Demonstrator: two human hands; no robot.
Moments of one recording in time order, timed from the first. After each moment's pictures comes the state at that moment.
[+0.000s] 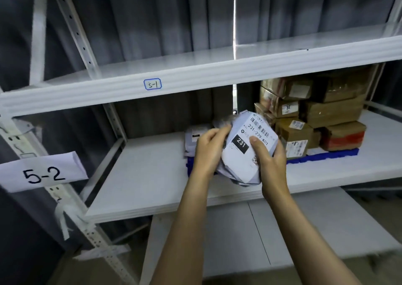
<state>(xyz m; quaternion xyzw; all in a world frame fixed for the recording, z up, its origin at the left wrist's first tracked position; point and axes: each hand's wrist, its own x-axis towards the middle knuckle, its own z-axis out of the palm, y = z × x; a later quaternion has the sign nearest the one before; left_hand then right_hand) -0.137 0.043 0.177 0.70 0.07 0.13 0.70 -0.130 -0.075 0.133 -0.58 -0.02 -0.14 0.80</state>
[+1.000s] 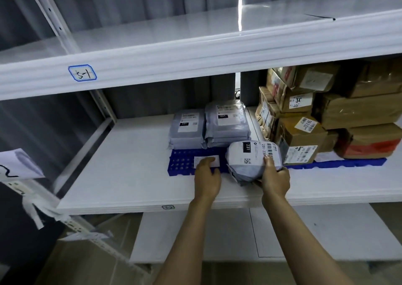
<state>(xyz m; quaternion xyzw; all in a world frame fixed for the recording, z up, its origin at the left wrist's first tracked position) -0.013 0.017 0.018 0.84 0.18 0.14 0.50 0.022 -0.125 0.032 -0.62 0.30 -0.03 0.73</state>
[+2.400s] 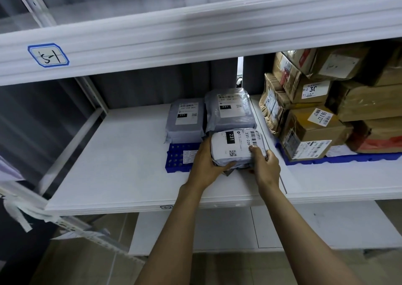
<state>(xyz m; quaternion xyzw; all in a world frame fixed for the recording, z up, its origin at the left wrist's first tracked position) 0.031 0.054 0.000 0.83 -0.01 0.13 0.55 0.051 -0.099 0.010 -0.72 0.12 -0.01 0.68</state>
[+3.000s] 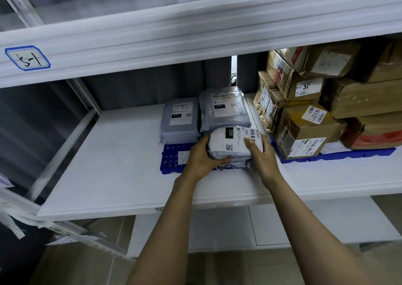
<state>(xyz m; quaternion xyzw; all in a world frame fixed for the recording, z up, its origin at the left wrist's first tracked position) 0.043 0.057 0.019 0.82 0.03 0.05 0.57 0.075 -0.115 0.009 -0.67 -0.03 0.03 0.74</state>
